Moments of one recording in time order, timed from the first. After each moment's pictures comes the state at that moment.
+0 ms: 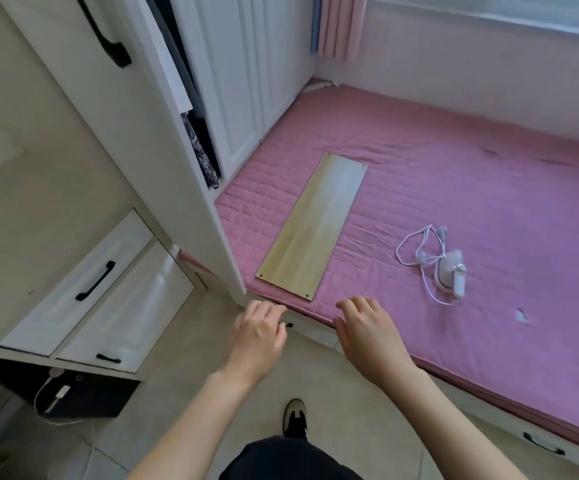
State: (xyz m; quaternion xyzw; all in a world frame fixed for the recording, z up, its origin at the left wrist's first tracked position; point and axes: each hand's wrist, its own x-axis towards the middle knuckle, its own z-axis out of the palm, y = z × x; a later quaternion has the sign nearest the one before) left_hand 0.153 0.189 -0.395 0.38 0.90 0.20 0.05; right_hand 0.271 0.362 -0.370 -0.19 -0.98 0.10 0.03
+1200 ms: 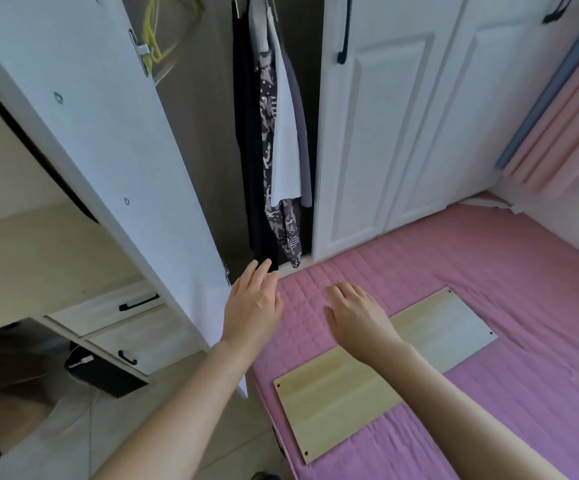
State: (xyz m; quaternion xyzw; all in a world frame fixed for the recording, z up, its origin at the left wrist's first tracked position) left_hand -0.116 0.362 -0.336 0.05 0.98 0.11 -0.15; right_hand -0.117 0.563 -0.320 0.21 -0.97 0.12 0.04
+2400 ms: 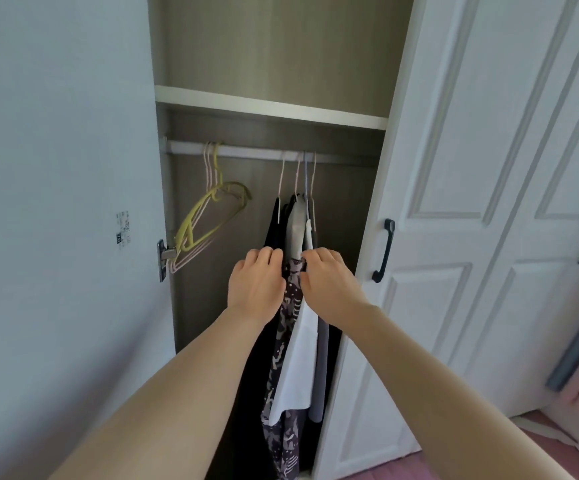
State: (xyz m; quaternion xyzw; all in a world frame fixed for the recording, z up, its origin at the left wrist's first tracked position) left_hand -0.447 0.309 -0.110 -0.05 0.95 0.06 -0.31; right_hand -0.463 0.449 -0.081 0.32 -0.91 0.07 0.25
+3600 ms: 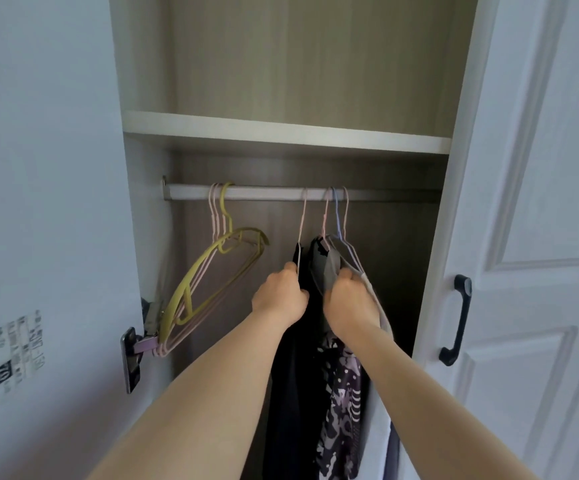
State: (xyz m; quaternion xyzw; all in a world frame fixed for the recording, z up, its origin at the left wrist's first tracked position) left_hand -0.585 0.266 -0.069 -0.10 0.94 0.26 -0.21; right_hand -0.608 0.385 -0.077 0.12 -0.94 0.23 0.23
